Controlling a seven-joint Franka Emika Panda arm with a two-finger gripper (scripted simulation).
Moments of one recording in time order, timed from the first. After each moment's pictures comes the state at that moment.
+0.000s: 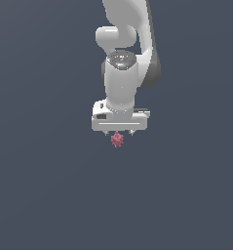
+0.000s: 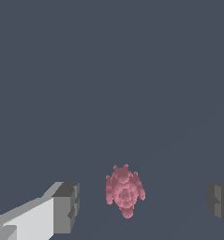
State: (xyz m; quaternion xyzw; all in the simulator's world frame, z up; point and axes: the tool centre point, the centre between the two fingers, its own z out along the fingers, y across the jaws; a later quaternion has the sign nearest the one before) arm 0.013 0.012 0.187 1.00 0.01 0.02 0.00
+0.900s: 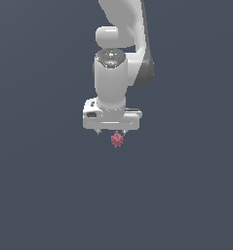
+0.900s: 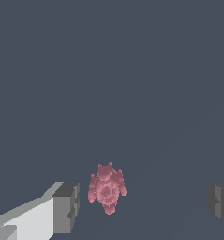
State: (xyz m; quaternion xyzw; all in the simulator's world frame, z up) arm 0.012 -0.018 0.193 1.00 -0.01 0.02 0.01
